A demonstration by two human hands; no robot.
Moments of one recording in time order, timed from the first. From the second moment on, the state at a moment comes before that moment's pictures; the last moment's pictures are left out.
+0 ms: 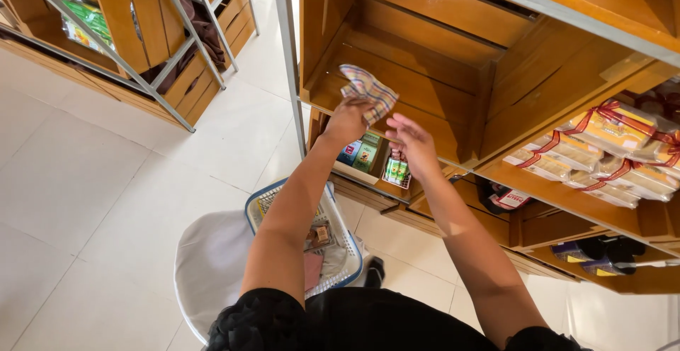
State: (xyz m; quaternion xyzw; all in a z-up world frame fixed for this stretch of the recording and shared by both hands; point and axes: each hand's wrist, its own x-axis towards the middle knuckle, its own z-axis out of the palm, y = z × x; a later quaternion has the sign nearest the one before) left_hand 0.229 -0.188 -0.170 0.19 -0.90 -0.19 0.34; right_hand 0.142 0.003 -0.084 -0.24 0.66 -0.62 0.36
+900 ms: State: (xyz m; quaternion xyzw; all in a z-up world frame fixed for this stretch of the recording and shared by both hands) left_hand 0.263 -0.198 -0.120 0.33 -0.83 -0.10 0.43; right_hand 0.044 -0.192 -0.161 -0.53 0.69 -0.40 0.29
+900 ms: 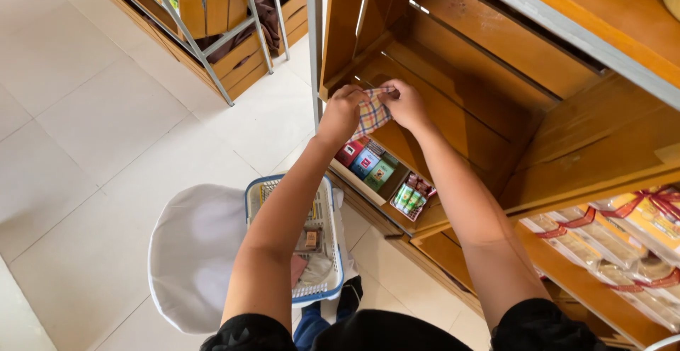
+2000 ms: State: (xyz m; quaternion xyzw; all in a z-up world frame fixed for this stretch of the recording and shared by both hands) left_hand 0.172 -0.259 -0.156 0.38 -0.84 0.11 0.38; right_hand 0.024 -0.309 -0.150 -0.48 0.60 -0.52 0.38
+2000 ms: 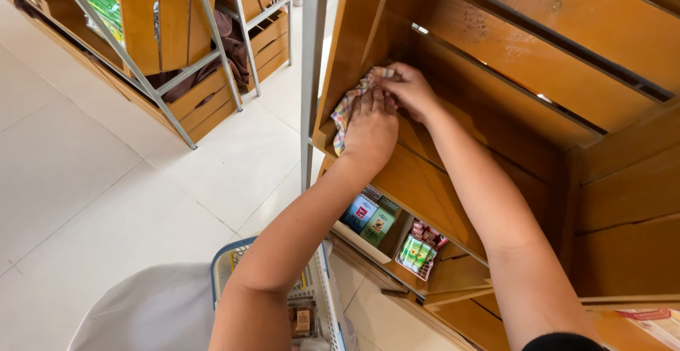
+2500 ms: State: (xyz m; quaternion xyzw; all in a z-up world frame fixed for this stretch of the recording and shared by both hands) left_hand 0.199 -0.225 -0.132 0.31 -0.91 -0.01 0.28; right_hand -0.093 -0.429 -0.222 -0.38 0.77 -0.51 0.05
